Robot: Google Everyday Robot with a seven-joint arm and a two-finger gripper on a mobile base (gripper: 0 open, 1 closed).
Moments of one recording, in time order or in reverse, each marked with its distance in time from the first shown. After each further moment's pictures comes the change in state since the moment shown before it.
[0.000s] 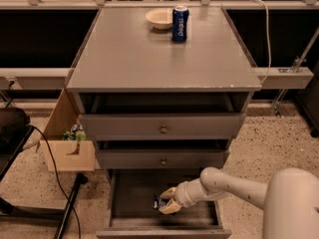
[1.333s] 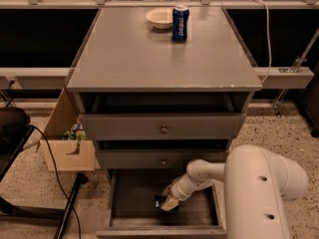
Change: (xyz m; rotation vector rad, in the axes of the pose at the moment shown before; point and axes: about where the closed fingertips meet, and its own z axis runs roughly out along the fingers) arm 0.042 -0.042 0.024 -0.027 0.292 -0.006
